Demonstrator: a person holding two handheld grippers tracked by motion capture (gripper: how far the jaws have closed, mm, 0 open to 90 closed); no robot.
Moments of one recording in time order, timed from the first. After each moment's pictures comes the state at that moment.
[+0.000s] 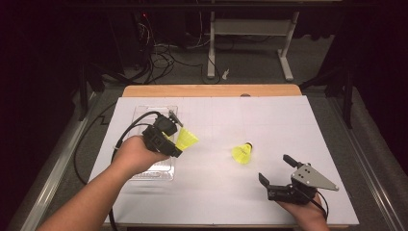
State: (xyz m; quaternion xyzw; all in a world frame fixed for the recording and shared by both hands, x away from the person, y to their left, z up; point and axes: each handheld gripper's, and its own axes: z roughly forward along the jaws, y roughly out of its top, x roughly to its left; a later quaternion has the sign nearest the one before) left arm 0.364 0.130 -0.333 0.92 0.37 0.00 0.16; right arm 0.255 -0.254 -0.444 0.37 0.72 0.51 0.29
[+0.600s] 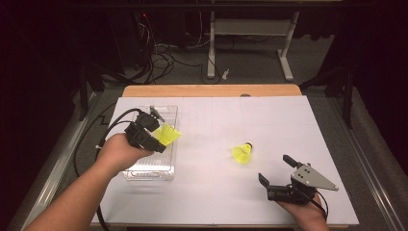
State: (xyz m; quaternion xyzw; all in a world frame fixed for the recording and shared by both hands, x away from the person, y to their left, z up) left arm 0.373 0.172 -0.336 0.90 0.41 0.01 0.15; right arm 0.255 -0.254 -0.444 0.37 0.72 0.51 0.29
